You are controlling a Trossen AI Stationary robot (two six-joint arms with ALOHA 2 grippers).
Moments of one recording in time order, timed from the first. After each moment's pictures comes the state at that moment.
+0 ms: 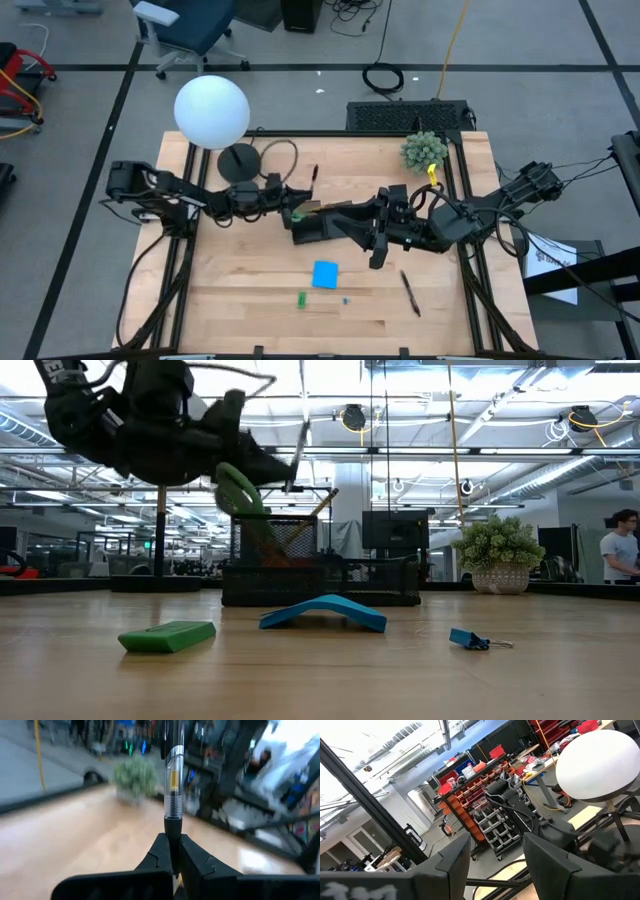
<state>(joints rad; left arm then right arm) 0.08 1.52 0.44 1.00 -0.13 -0.37 0.48 1.43 1.47 0.03 0.68 0.59</state>
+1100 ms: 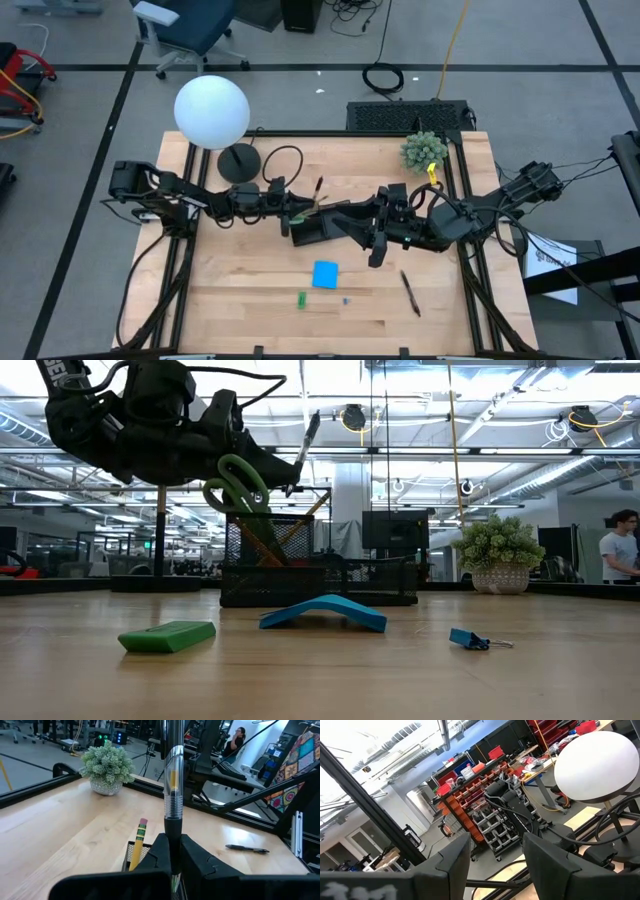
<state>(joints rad) 0.07 1.54 0.44 1.02 -0.01 -0.28 0.47 1.43 1.47 0.03 0.68 0.59</state>
